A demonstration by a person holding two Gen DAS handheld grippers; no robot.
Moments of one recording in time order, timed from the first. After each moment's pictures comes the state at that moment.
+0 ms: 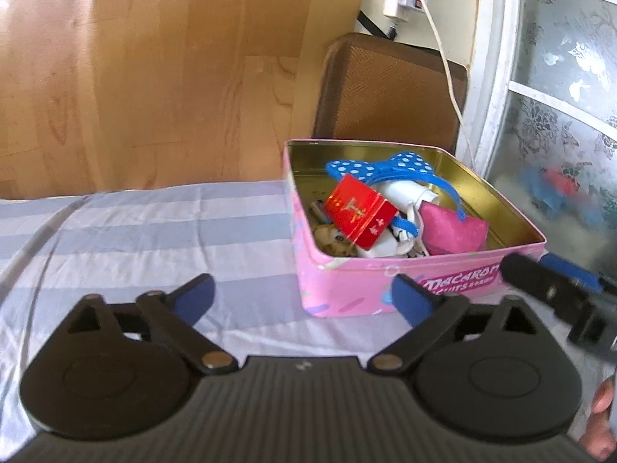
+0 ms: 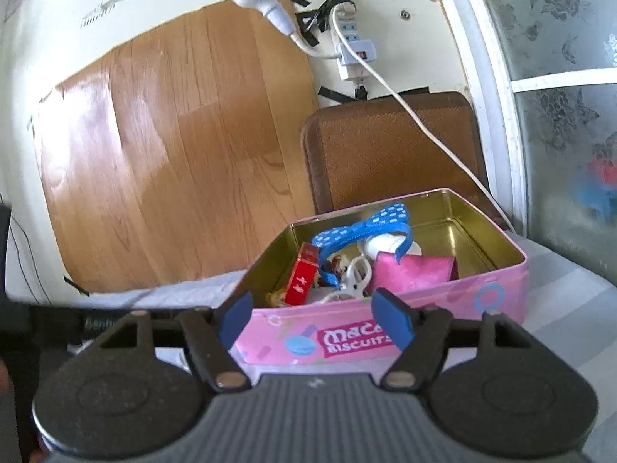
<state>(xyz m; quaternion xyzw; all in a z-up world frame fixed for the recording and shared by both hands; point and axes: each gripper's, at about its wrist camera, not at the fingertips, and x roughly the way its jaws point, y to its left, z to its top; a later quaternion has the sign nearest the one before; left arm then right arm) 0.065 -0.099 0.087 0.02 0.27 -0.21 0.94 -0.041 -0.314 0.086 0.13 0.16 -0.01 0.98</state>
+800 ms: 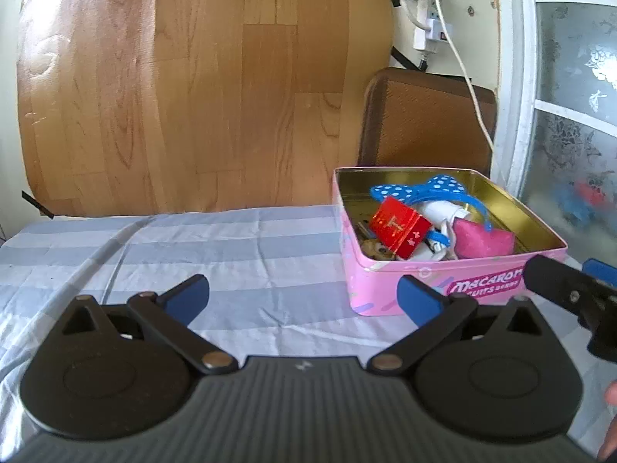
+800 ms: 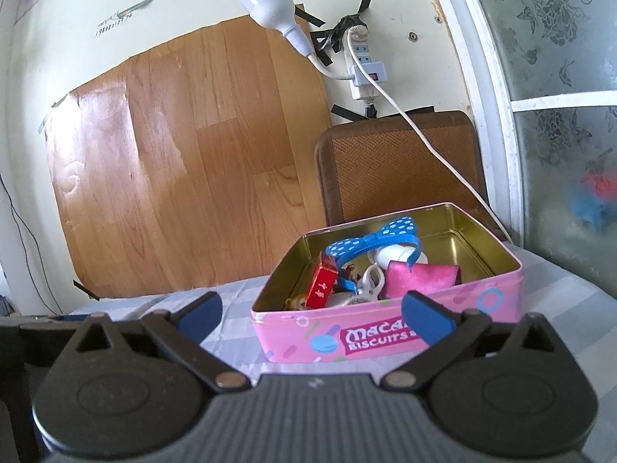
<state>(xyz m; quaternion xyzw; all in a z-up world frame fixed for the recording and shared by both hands) 0.023 -0.084 0.100 0.04 0.22 -0.13 0.97 -0.071 -0.289 0.102 0.12 0.15 -0.02 0.98</state>
